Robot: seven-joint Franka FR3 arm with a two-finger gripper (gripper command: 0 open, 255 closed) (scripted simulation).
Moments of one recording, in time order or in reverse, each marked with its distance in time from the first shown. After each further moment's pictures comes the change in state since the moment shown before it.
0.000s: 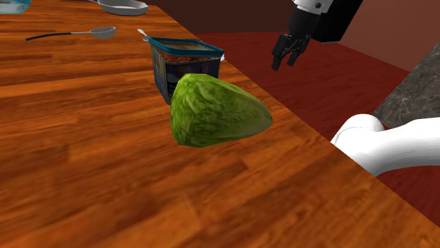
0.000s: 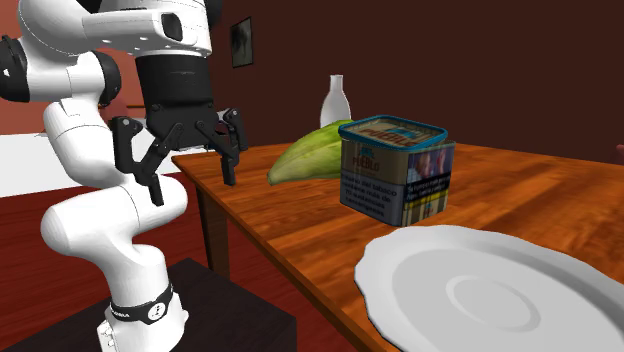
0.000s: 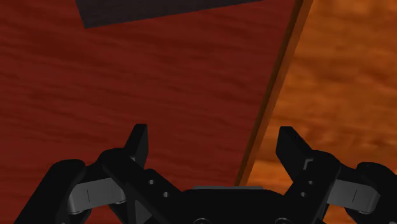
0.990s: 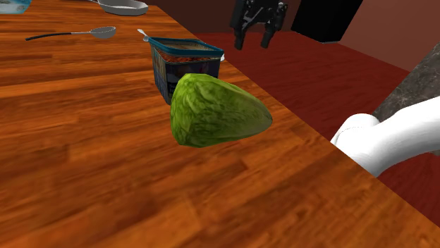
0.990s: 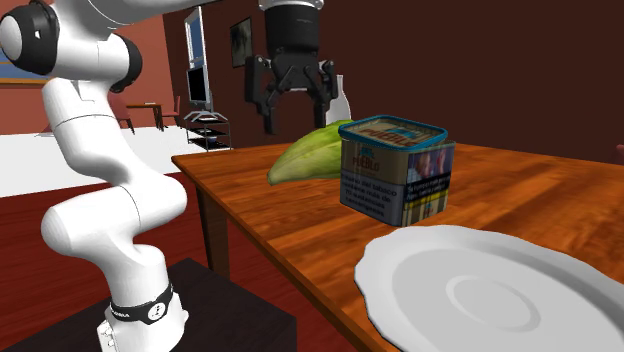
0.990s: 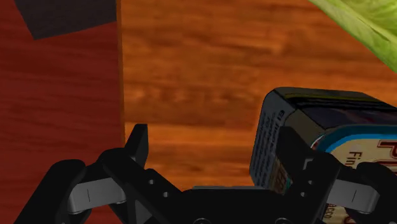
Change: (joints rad) arm 0.034 0.296 0.251 0.397 0.141 -0.129 0.362
